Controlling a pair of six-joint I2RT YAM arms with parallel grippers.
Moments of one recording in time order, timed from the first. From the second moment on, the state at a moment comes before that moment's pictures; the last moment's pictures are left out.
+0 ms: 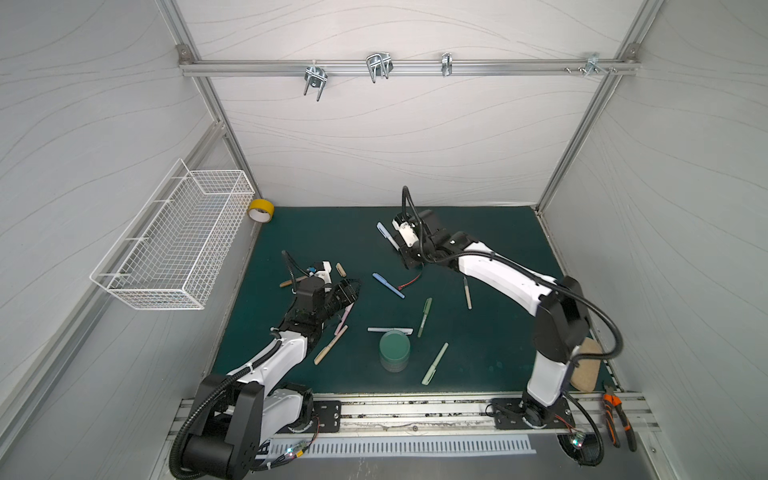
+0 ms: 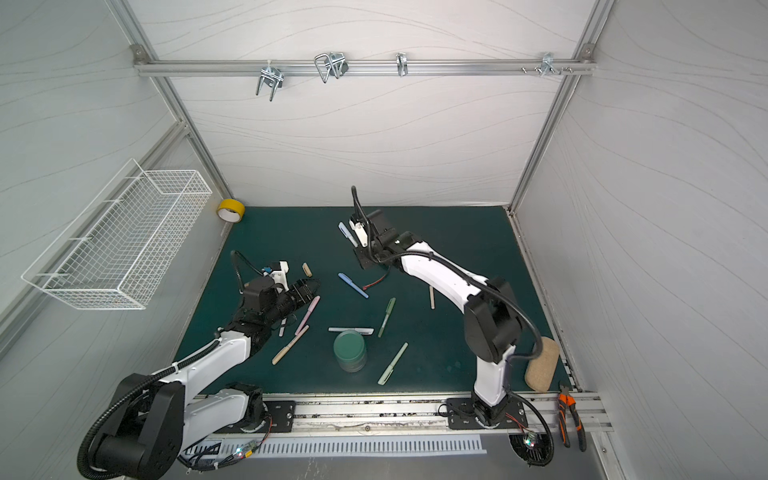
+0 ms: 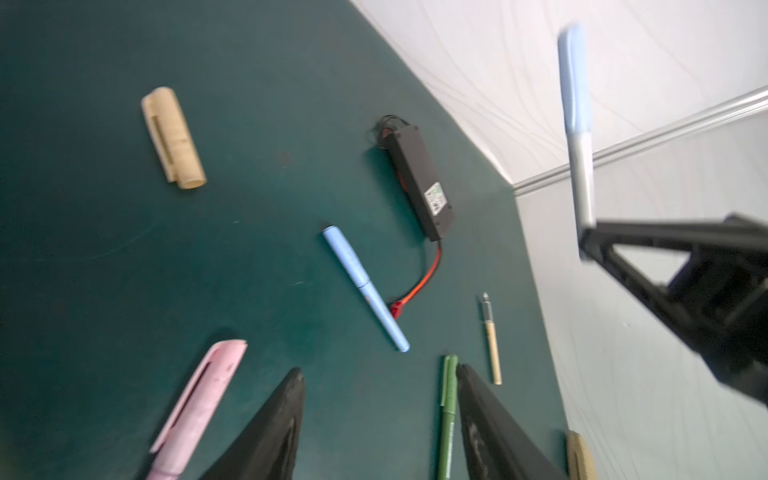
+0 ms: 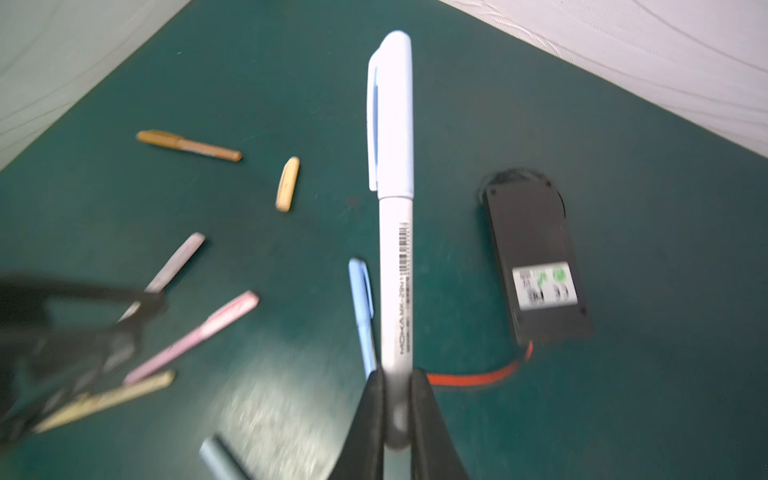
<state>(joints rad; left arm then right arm) -0.19 1.12 0.37 0.31 0.35 -0.80 0.77 1.75 1.49 -0.50 -0.04 0.08</state>
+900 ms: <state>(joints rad) -0.32 1.15 0.36 0.66 0.56 -0.79 0.78 1.08 0.68 -0.14 -0.23 0.19</state>
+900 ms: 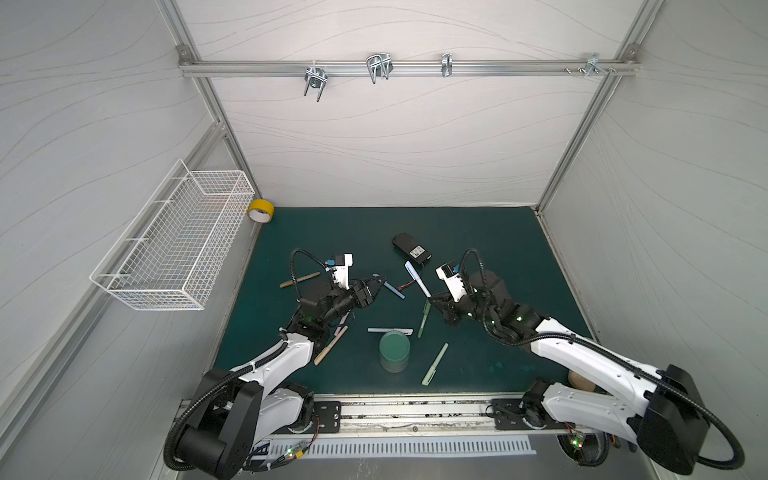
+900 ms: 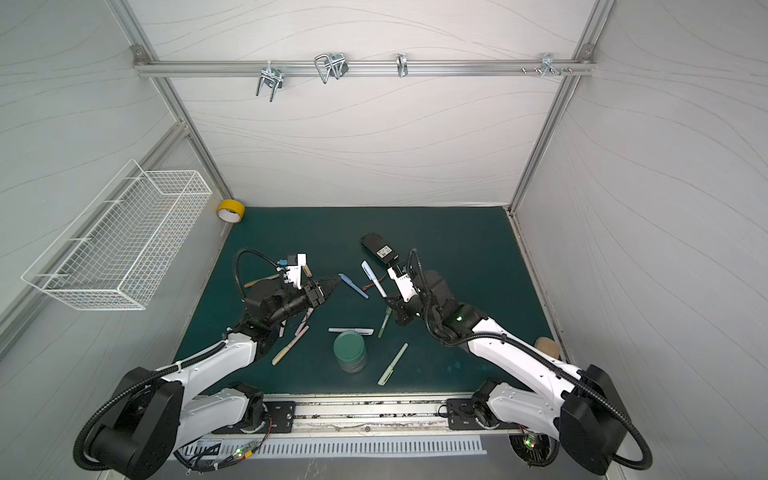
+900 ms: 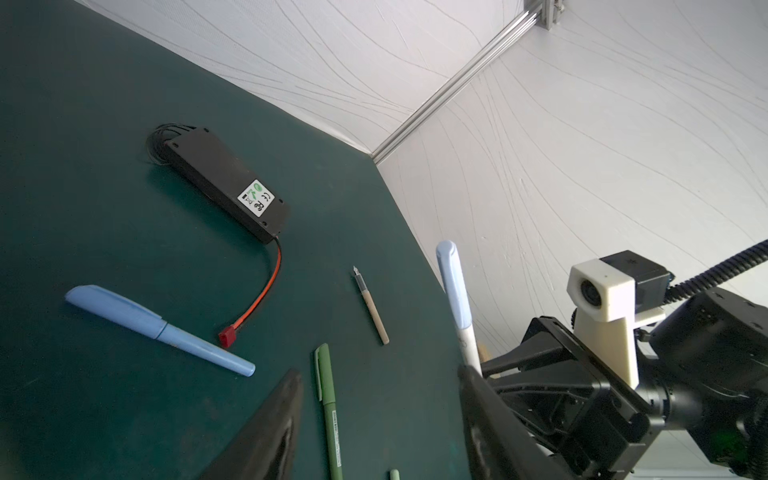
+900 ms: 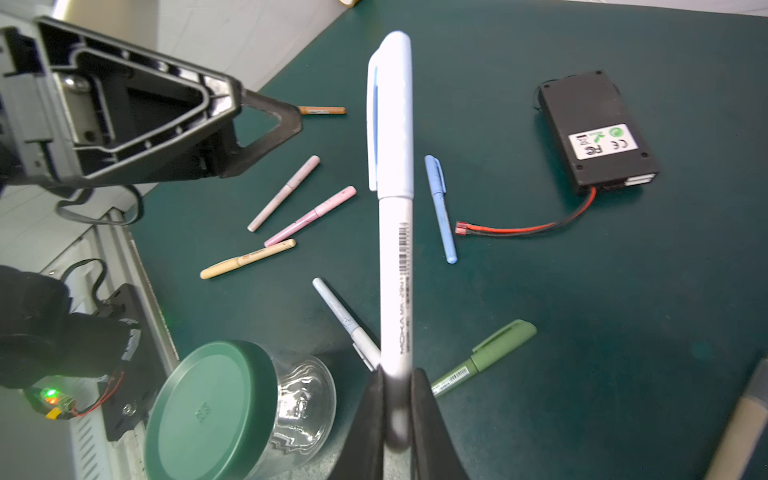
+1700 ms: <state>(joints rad) -0.35 1.26 0.35 0.87 0.67 -0.87 0.82 1.18 0.67 -0.03 -0.36 0.18</state>
